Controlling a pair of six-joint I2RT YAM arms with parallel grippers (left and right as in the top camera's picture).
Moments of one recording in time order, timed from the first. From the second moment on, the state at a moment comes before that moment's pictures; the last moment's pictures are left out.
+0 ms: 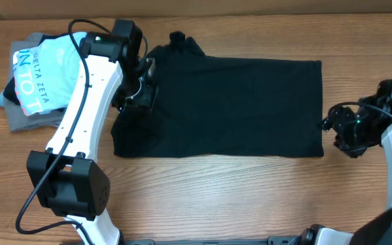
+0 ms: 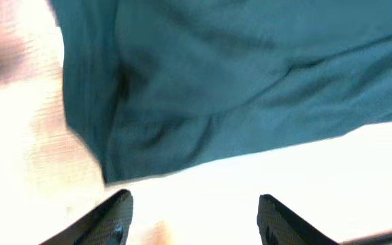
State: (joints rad) left arm -0.18 1.90 1.81 -1.48 0.10 -0.04; right arm -0.37 1.47 1.15 -1.11 -0.30 0.38
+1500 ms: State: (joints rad) left arm -0.03 1.90 1.12 -1.12 0.15 -0.17; right arm -0.56 1.65 0.95 -0.97 -0.23 0.44
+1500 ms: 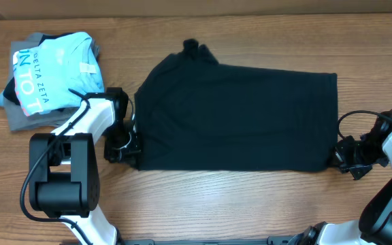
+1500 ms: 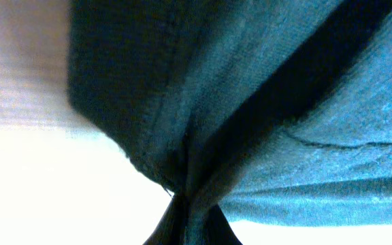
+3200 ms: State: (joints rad) left arm -0.13 2.31 1.82 -0.49 0.44 -0.07; right arm -0.34 1.56 1.35 -0.96 -0.50 0.34
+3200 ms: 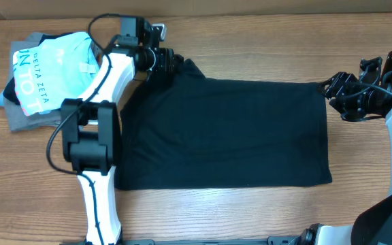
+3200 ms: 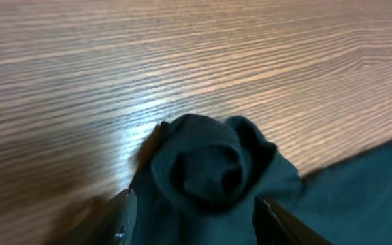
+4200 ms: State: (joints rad) left arm -0.16 2.20 1.98 -0.74 0.38 -0.18; right arm -0.34 1.68 1.35 -0.53 -0.34 0.33
